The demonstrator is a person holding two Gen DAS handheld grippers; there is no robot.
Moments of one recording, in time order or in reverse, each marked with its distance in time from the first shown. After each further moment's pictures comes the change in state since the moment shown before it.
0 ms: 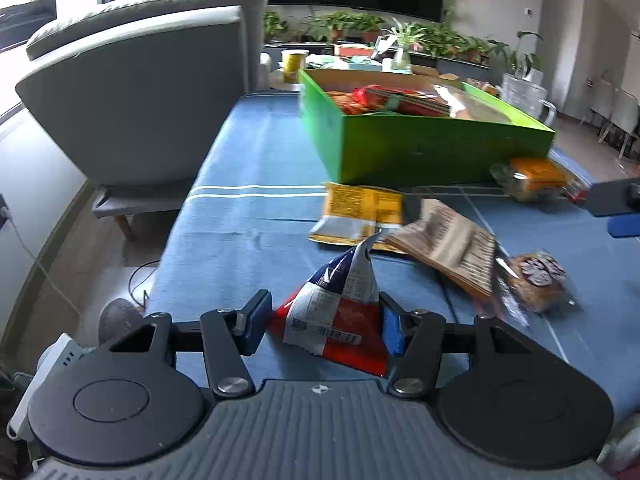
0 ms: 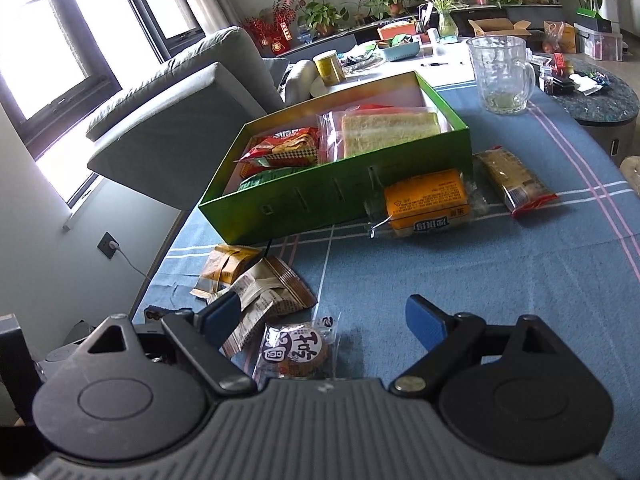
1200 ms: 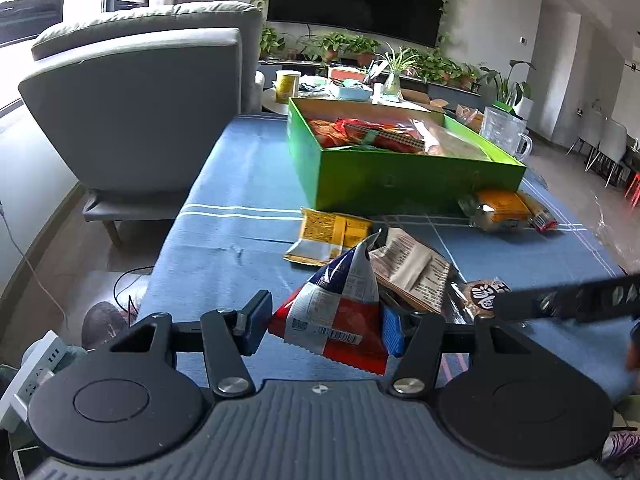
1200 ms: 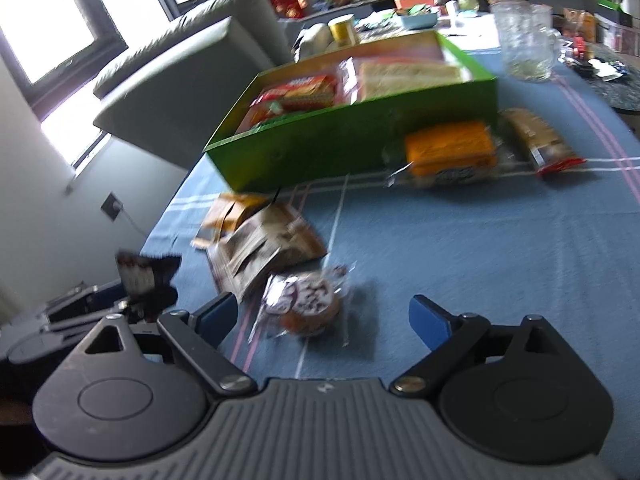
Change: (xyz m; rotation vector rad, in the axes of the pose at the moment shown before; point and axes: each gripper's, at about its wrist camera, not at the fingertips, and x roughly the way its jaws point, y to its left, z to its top) left arm -0.031 -0.002 0.004 -0.065 -0.061 -0.042; right arm 0.022 0.007 -0.023 -0.053 0.105 0.023
